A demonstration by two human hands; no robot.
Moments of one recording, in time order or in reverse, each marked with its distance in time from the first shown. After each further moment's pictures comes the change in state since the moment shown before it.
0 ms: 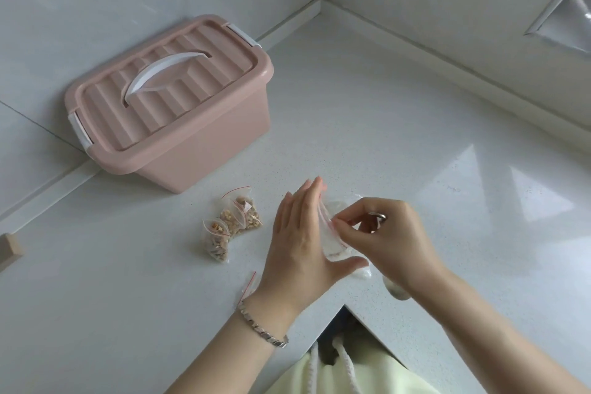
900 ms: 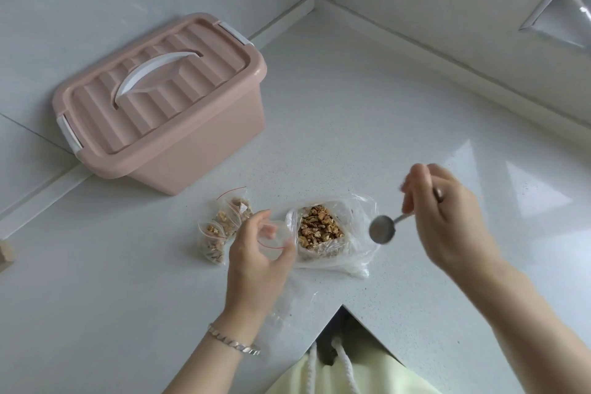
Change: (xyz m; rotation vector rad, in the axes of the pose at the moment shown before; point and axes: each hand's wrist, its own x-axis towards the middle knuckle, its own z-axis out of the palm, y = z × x) left_hand -0.025 -0.035 -0.010 -0.186 0.142 -0.474; right_hand 0.009 0.011 -0.041 -0.230 0.288 -0.096
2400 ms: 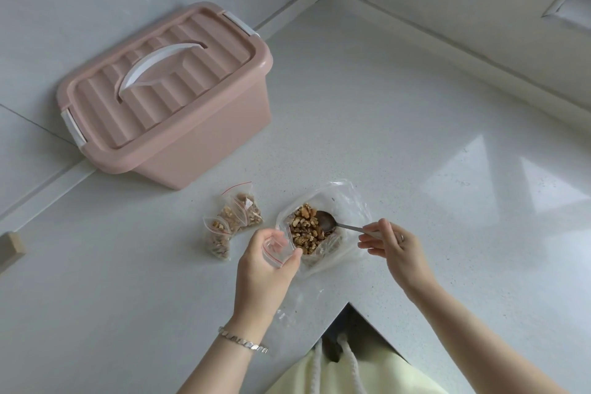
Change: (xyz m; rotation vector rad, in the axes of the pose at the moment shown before) left_hand -0.007 -0.018 0.008 -0.027 -0.105 -0.200; right_hand -0.021 0.104 0.082 0.472 -0.208 0.455
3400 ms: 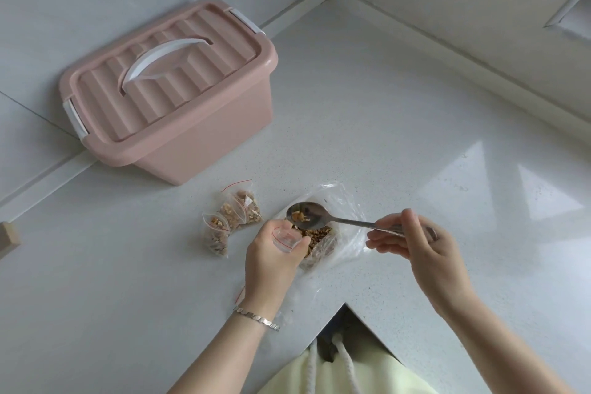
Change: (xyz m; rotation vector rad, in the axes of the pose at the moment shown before) left_hand 0.013 0.004 0.015 -0.006 0.012 -0.030; right_hand -0.045 -0.069 -0.013 0.158 -0.084 -0.187
